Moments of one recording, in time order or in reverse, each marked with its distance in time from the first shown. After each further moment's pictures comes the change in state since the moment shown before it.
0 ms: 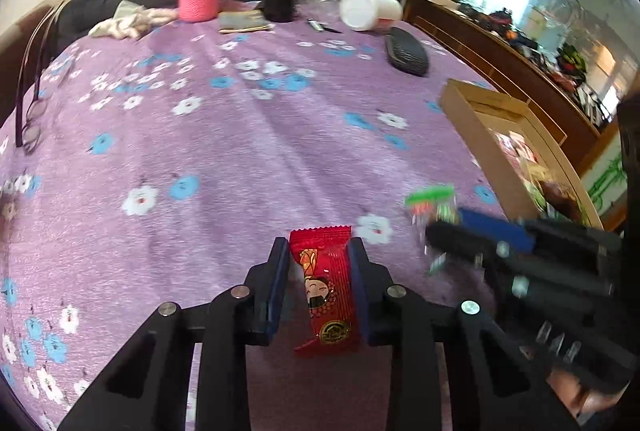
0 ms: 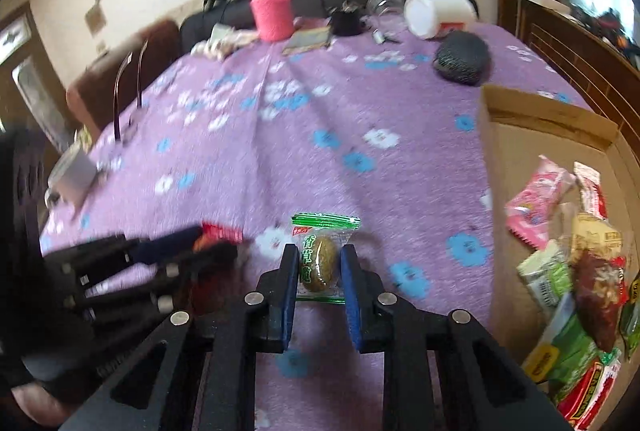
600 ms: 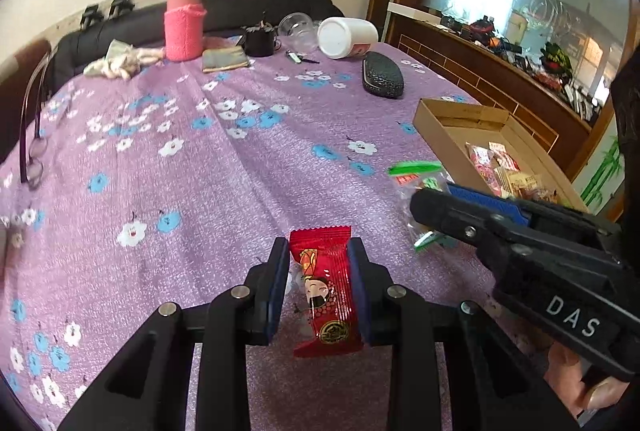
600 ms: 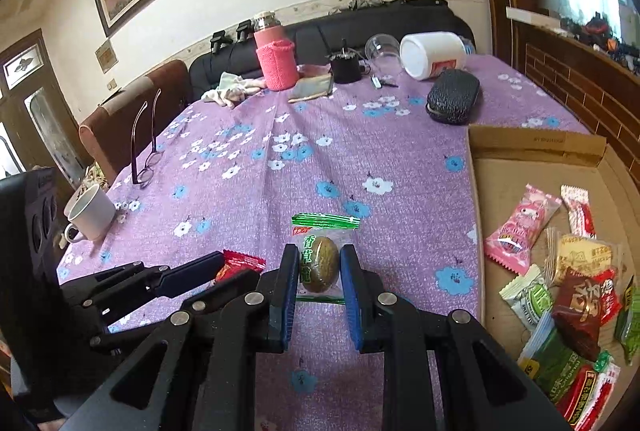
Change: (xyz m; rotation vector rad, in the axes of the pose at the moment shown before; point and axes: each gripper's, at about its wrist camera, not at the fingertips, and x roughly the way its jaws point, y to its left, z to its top) left arm -0.015 -0.025 0.003 0.063 -0.102 0.021; right arm -0.025 0.002 0.003 0.015 -0.151 0.025
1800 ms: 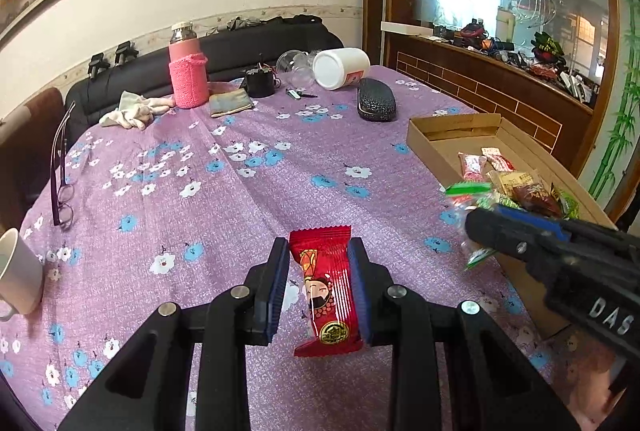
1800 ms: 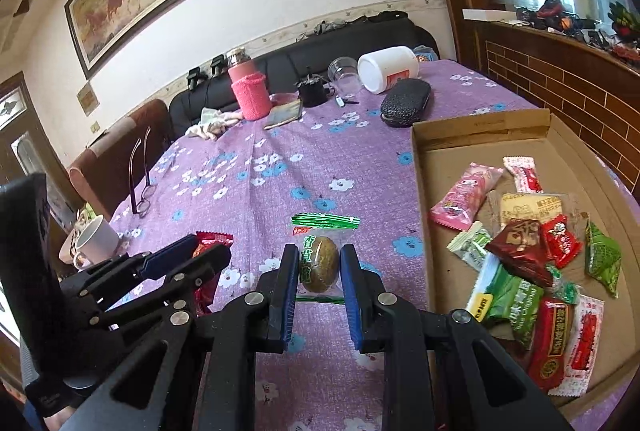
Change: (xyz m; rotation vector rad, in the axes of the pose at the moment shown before) left arm -0.028 -0.017 -0.001 0.100 -0.102 0.077; right arm -0.053 -0.016 -0.026 0.129 -0.097 -0.052
